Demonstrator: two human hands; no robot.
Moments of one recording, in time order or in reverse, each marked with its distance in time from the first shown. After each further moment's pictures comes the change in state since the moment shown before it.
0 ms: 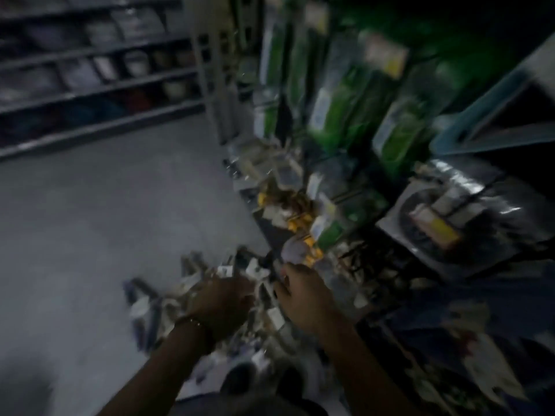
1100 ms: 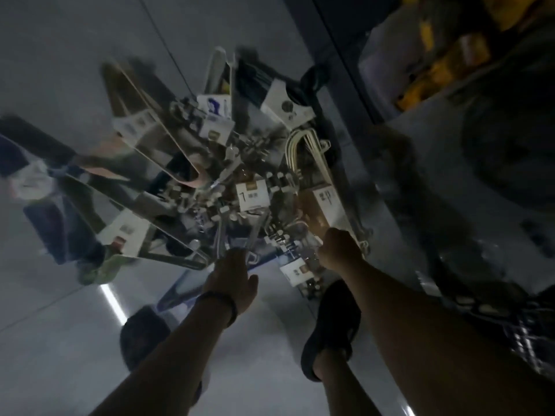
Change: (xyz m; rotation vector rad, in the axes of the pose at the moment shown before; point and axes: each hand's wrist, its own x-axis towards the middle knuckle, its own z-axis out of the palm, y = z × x) left_hand 0.149 -0.427 0.622 -0.168 -0.505 -0.442; right_hand 0.221 0.377 0.663 -0.218 -0.503 0.689
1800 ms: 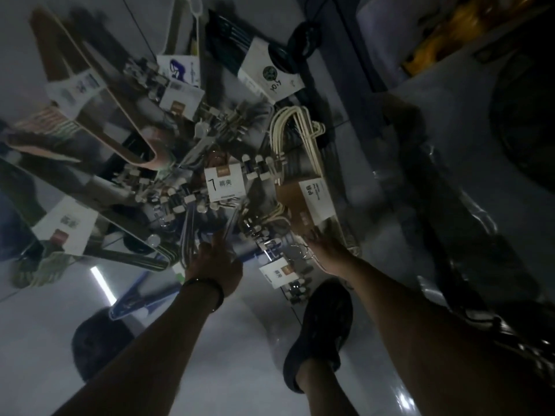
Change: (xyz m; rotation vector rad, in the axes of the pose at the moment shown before) left_hand 0.085 -0.004 0.072 -0.088 0.015 -0.181; right_hand 0.084 0.065 0.060 0.363 -0.280 0.012
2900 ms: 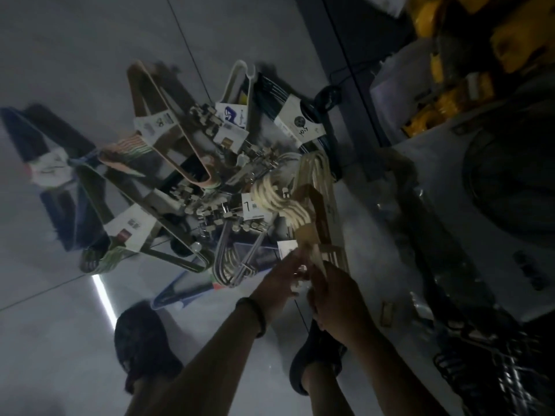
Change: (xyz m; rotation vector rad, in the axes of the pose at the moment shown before) left_hand -0.129 0.073 -0.074 -1.126 -0.476 0.124; right_hand -0.218 -0.080 0.014 0.153 0.276 -0.269
